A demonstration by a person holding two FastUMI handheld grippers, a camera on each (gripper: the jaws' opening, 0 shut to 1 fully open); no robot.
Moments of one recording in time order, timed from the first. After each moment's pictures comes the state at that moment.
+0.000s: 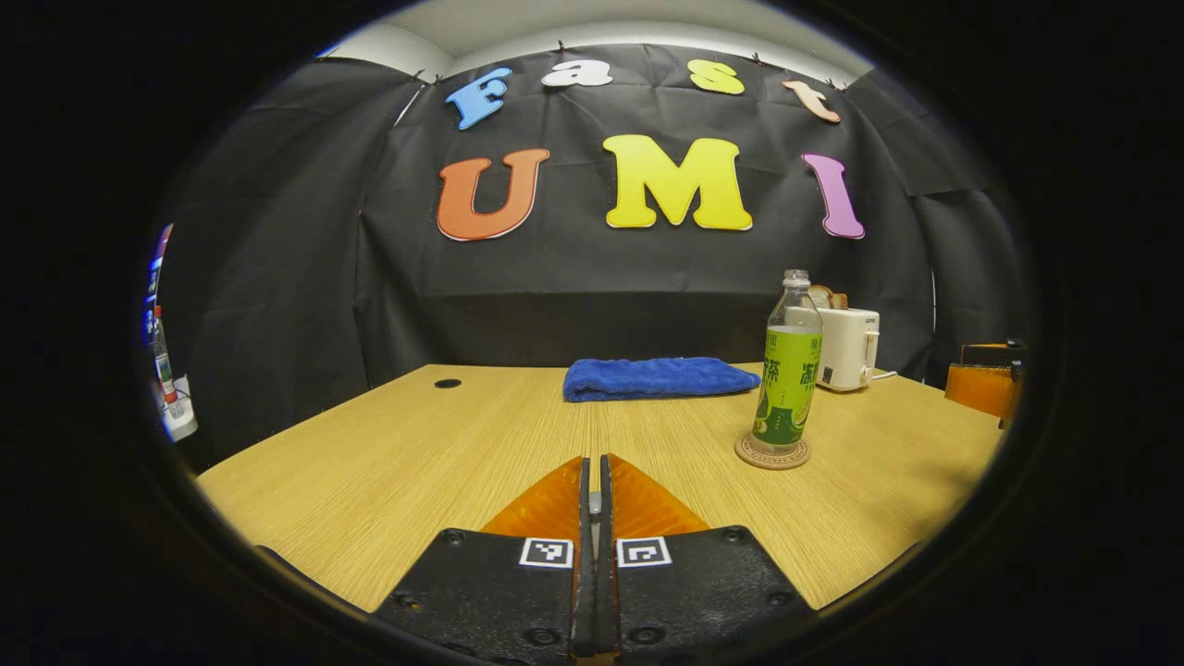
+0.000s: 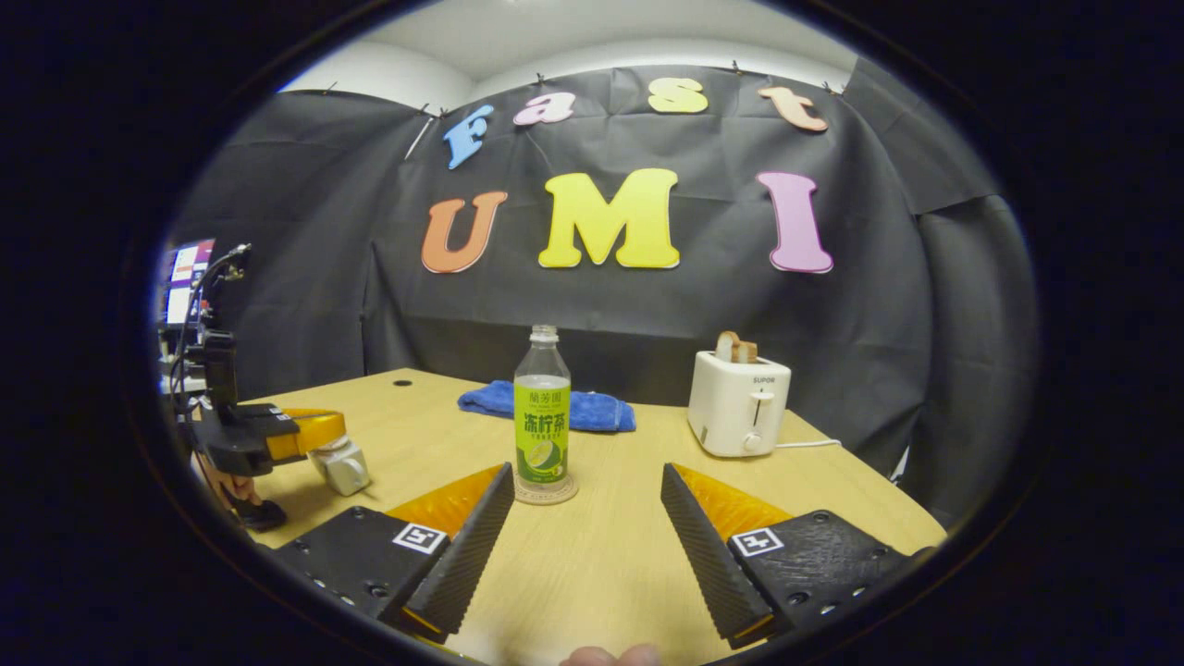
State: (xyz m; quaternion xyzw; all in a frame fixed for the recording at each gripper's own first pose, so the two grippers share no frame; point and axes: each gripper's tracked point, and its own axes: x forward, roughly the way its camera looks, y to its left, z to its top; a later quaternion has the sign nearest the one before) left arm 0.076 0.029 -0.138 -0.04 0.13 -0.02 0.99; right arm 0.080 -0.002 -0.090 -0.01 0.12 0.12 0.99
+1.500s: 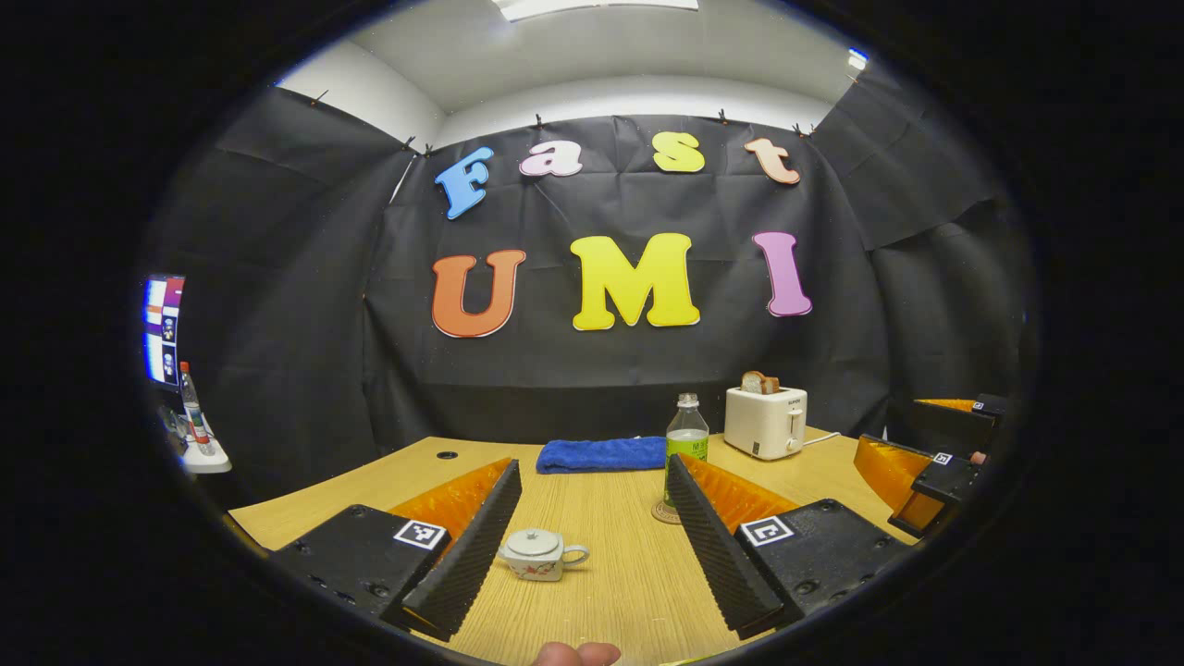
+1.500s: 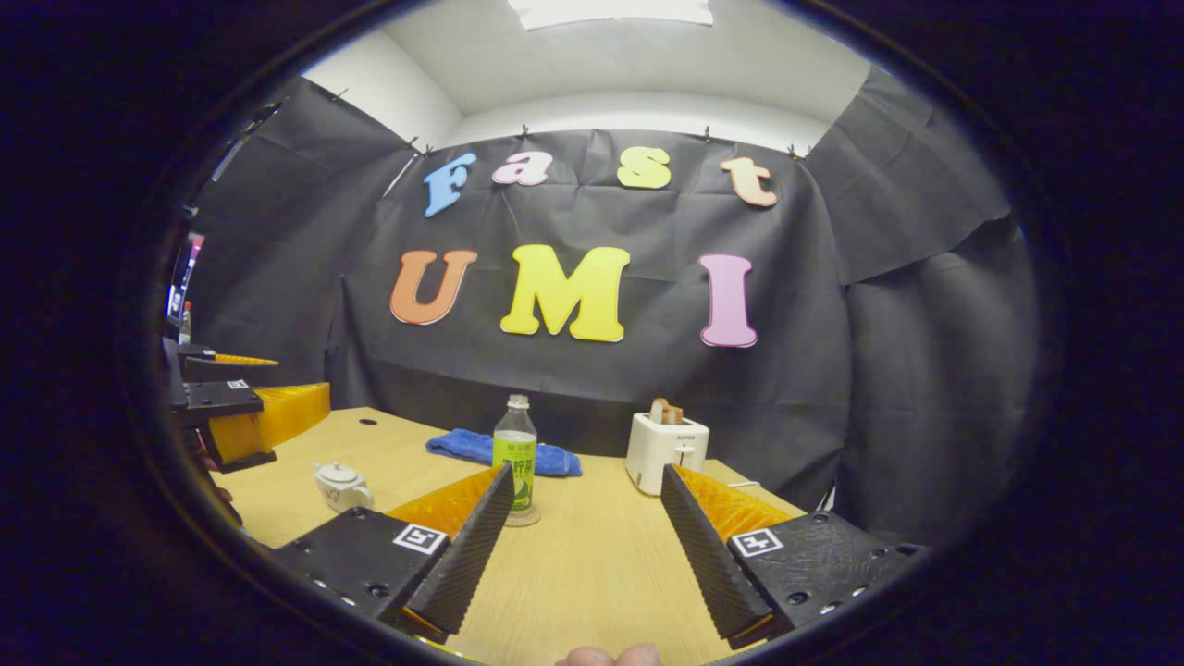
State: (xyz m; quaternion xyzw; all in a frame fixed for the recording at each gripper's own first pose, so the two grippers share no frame) left arm -0.022 -0.018 0.006 -0.02 0.02 -0.03 1.00; right arm -0.009 -0.021 -0.021 -0.03 0.01 0.02 1.00
